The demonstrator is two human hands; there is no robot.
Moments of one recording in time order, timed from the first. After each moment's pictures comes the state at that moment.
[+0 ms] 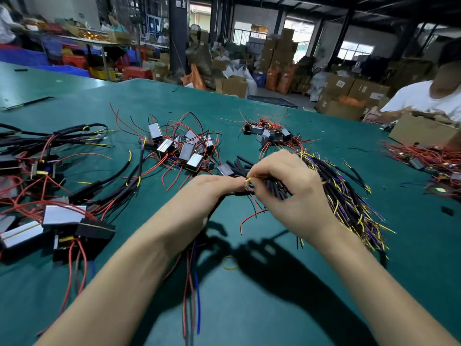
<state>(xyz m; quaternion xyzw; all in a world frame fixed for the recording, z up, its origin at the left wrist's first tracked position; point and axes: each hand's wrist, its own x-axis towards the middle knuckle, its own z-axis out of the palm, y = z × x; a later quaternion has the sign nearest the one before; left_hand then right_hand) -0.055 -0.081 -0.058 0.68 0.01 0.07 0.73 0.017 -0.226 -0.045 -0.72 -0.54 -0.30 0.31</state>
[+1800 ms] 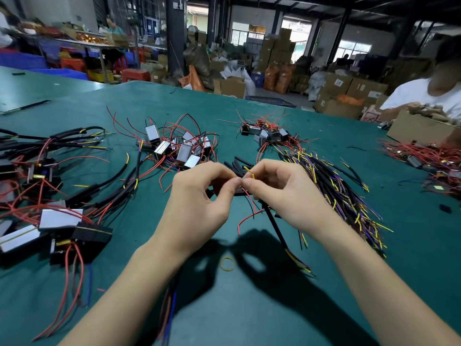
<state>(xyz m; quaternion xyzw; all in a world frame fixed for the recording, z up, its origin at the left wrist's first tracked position) -0.063 -0.085 -0.063 0.82 -0.04 0.42 0.38 0.011 -0.225 -0.037 -0.75 -0.38 0.04 0.53</state>
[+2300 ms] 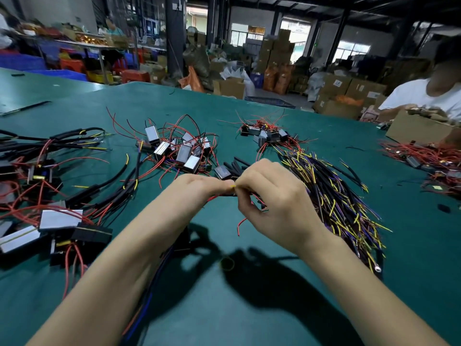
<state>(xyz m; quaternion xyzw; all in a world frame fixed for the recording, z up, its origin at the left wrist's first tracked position) -0.063 -0.065 -0.055 0.80 0.13 0.03 0.58 0.008 -0.217 -0.049 -0.69 -0.57 -0.36 0.24</state>
